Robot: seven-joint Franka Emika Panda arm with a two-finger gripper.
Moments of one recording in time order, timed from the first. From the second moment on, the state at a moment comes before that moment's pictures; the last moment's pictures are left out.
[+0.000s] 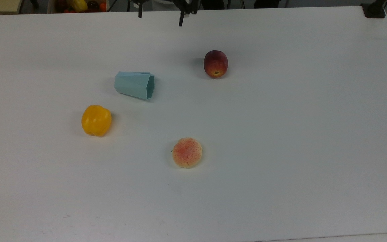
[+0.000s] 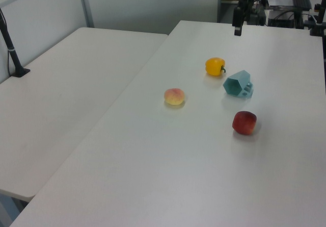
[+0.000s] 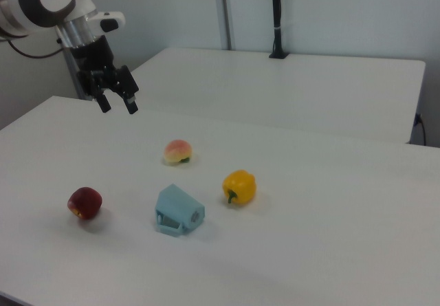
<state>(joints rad) 0.18 0.04 0.00 -1.63 -0.21 1.68 0.23</state>
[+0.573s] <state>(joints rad) 0.26 0.30 0.01 -1.63 -0.46 1.71 0.56</state>
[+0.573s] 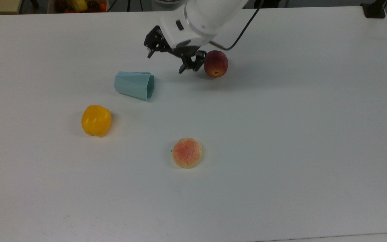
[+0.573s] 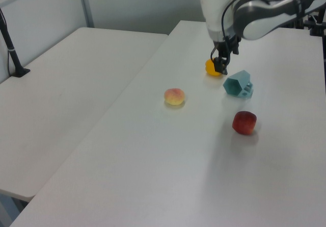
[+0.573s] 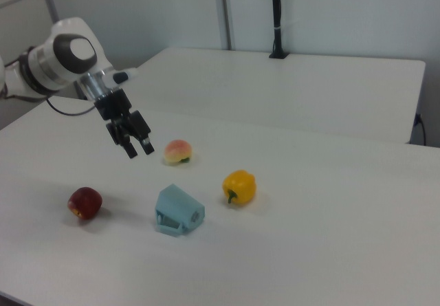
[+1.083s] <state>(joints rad) 0.26 0.44 0.01 -1.65 -0.59 1.77 0.62</state>
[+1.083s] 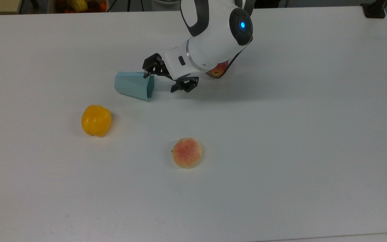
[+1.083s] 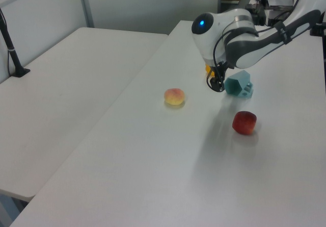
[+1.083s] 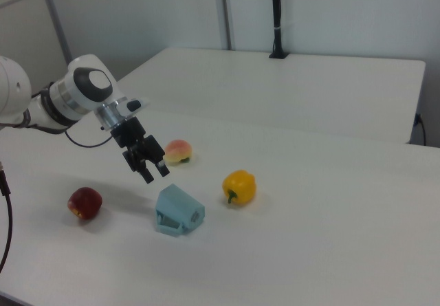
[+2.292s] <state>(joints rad) 0.18 0.43 0.00 -1.81 -0.80 1.77 0.64</state>
